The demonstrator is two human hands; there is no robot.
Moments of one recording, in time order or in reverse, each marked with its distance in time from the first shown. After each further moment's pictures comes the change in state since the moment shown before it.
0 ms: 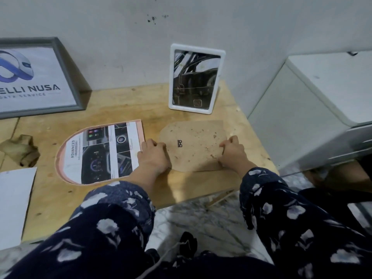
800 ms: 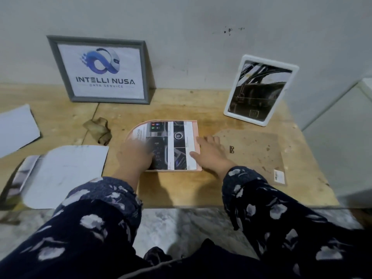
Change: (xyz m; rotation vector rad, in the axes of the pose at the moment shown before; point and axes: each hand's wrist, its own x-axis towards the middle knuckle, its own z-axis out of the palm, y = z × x) left_hand -0.039 -0.171 -0.054 -0.046 0.156 -0.474; right_hand -0.034 -0.195 0.056 -0.127 -0.089 -0.439
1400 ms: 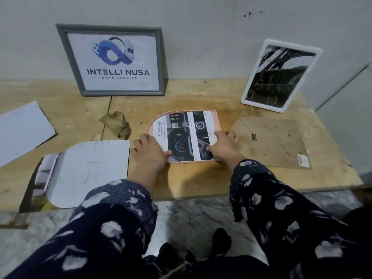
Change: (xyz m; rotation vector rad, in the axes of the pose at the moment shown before) left_hand 0.011 -0.045 0.004 -0.009 0.025 0.120; right_hand 0.004 -0.051 0.033 0.216 0.102 0.420
